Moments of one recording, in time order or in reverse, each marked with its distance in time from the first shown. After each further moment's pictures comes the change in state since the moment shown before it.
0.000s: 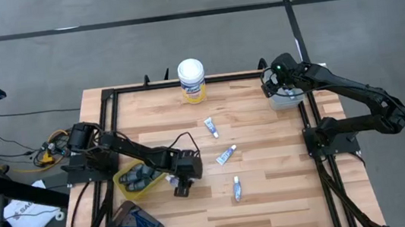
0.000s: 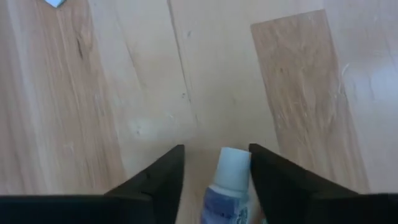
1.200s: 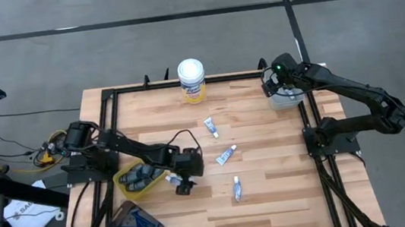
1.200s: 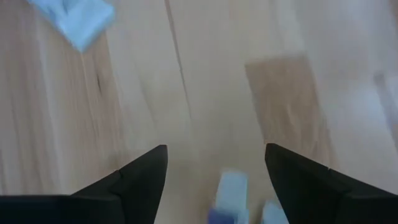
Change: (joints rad) left arm 0.019 -0.037 -0.002 0.047 0.038 0.008; right arm 0.000 0.000 0.000 -0.005 0.018 0.024
